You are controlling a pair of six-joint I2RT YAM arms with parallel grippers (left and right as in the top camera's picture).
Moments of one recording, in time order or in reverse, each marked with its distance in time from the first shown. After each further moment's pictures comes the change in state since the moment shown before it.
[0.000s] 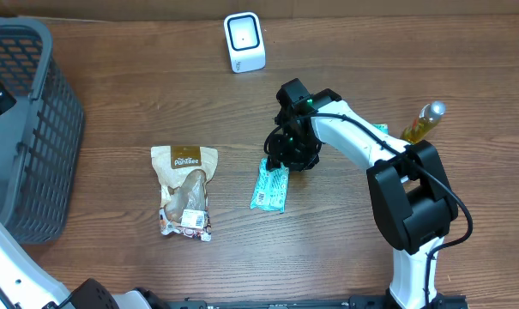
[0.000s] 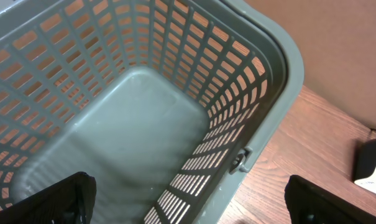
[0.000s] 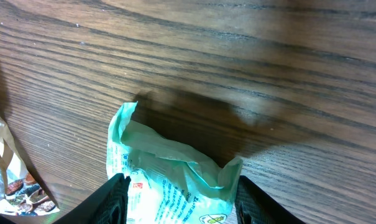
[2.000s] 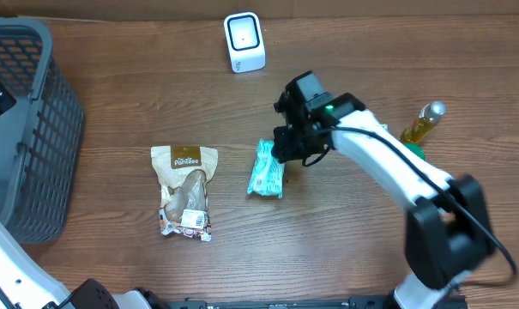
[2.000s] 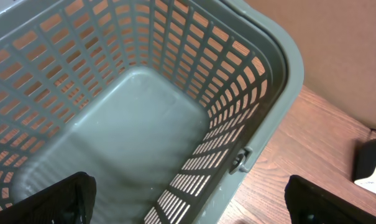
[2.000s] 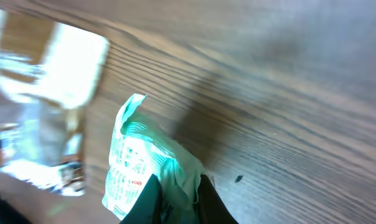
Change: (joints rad) left arm 0.000 0.000 0.000 0.000 0.000 0.000; right arm 0.003 -0.274 -0.095 0.118 0.014 -0.121
